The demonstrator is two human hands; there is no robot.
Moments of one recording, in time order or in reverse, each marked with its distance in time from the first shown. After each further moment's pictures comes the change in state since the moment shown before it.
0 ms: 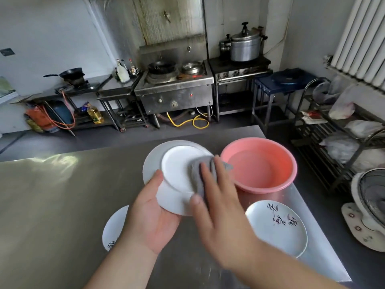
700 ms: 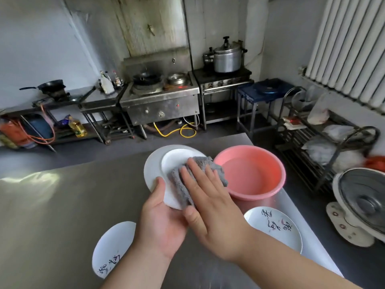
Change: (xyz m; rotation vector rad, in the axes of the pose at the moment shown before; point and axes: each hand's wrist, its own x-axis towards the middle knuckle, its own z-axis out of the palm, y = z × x) left_hand 0.030 -0.008 -0.003 -0.091 -0.066 -0.039; right_hand 0.030 0.005 -0.005 -0.227 -0.167 -0.176
